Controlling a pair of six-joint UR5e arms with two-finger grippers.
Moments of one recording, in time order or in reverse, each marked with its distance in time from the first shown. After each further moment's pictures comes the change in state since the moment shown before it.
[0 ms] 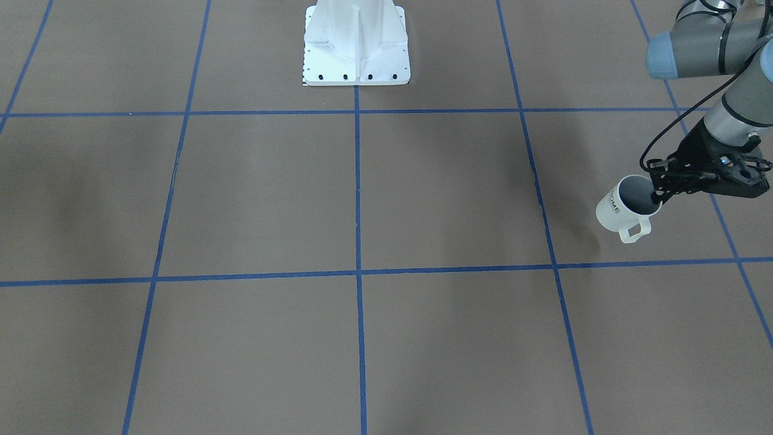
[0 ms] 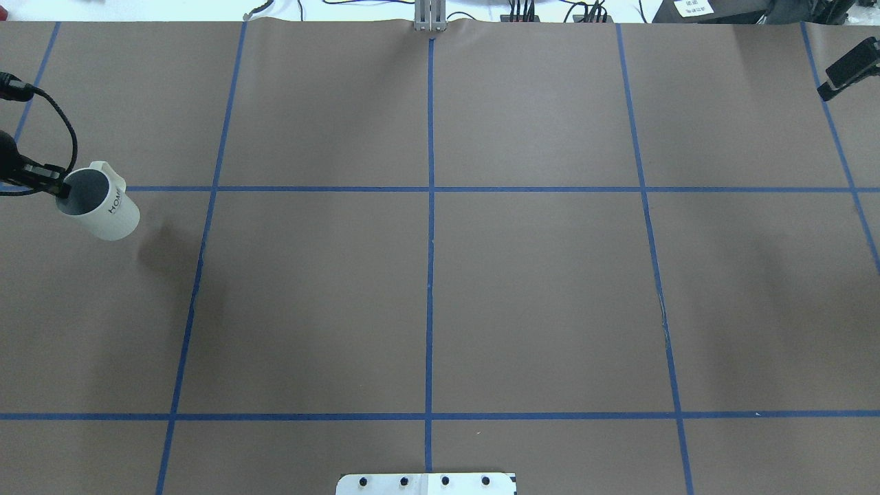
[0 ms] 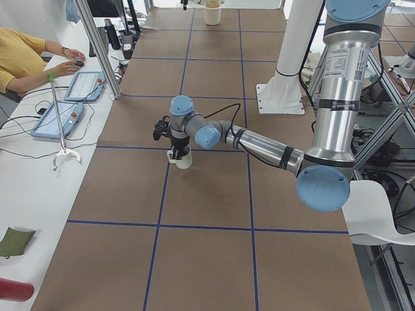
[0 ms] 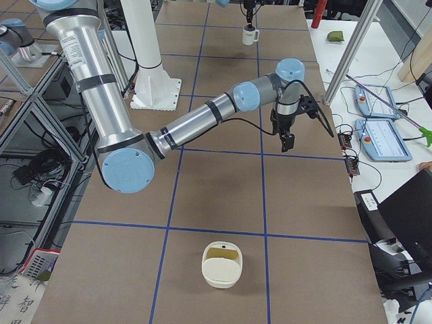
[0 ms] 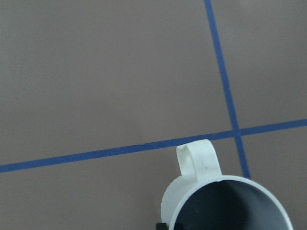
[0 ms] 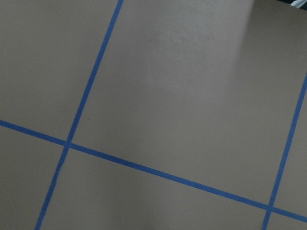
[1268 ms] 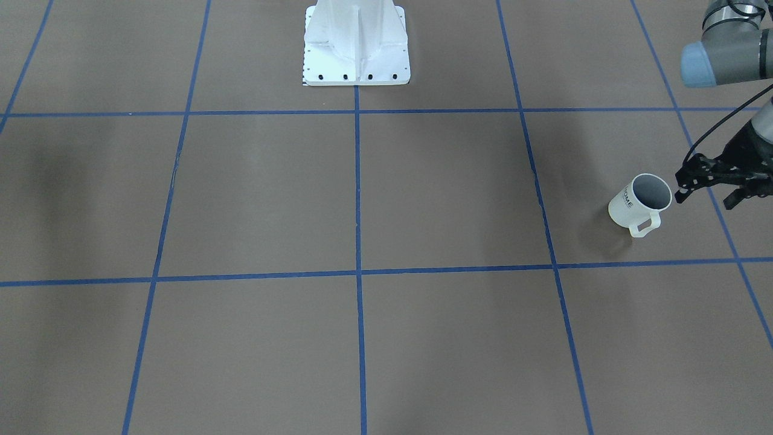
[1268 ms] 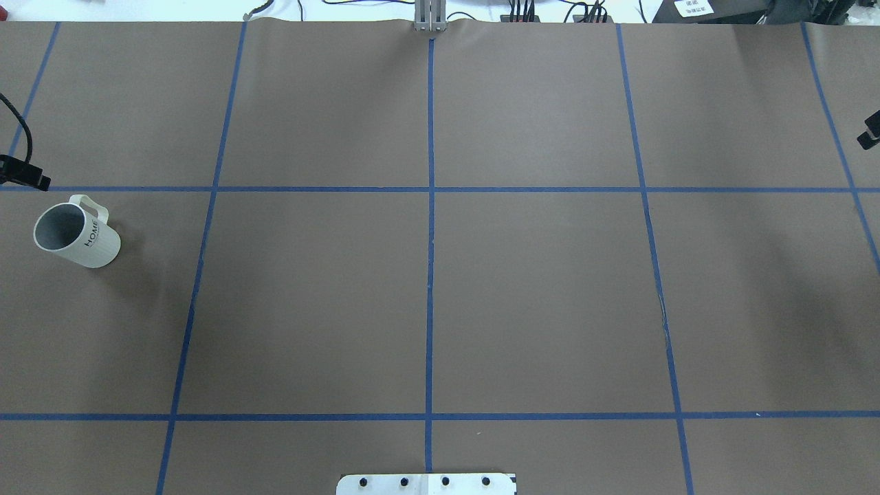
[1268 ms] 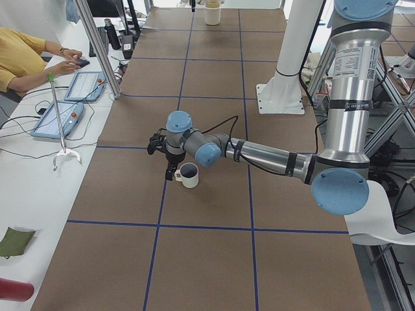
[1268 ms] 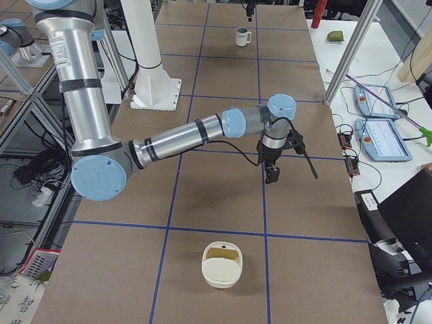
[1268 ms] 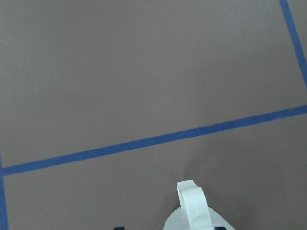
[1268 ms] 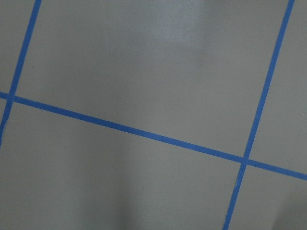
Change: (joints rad) left arm -0.135 0.018 0.040 -0.029 -0.029 0.155; right arm 0.011 -0.104 -0.022 0.022 -0.010 -0.034
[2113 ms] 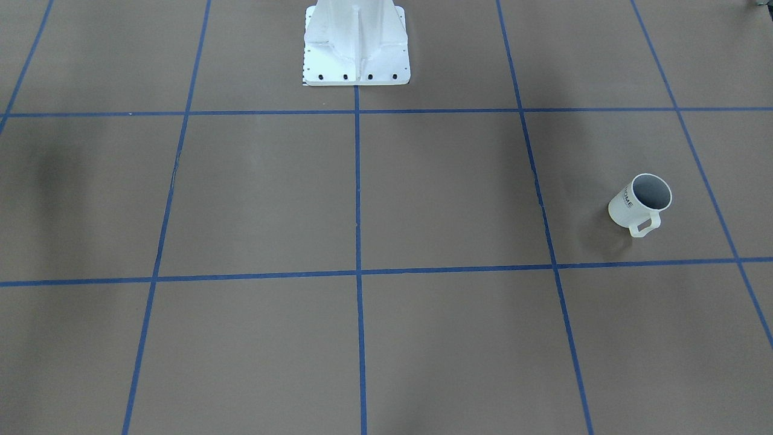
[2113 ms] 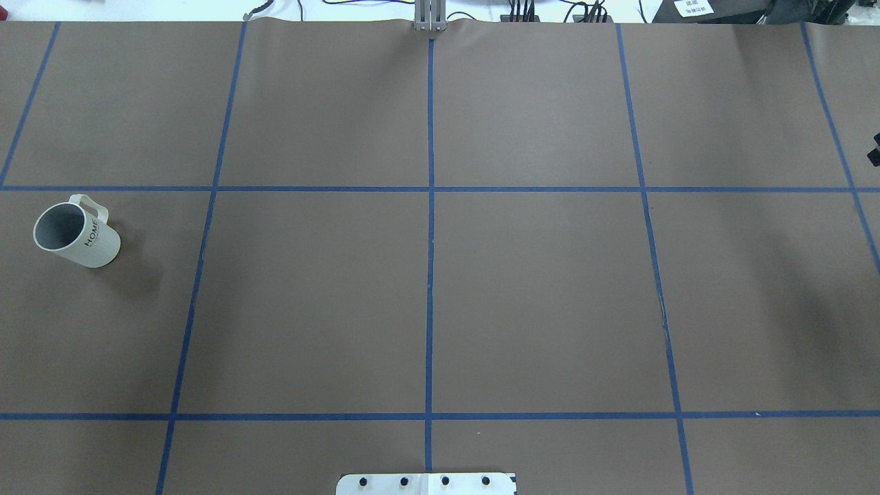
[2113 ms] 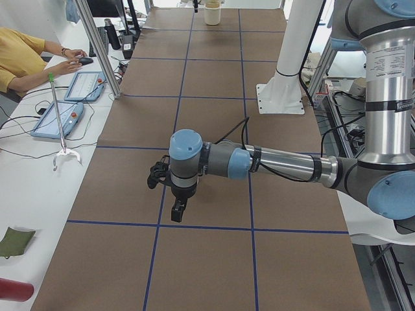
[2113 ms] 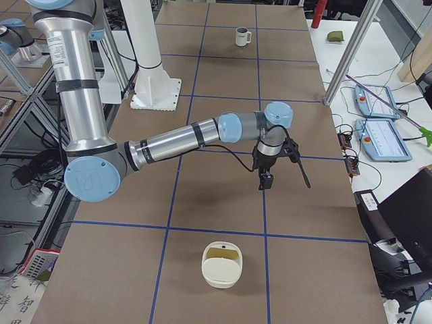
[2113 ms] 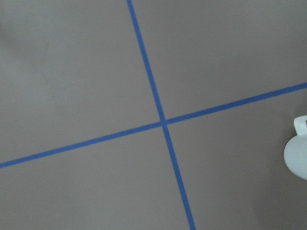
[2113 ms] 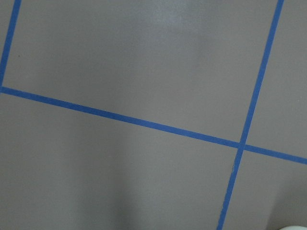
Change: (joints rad) left arm -0.347 0.150 -0.063 0.320 -0.052 0.497; right arm 0.001 -0.039 0.002 -0.025 -0.005 0.000
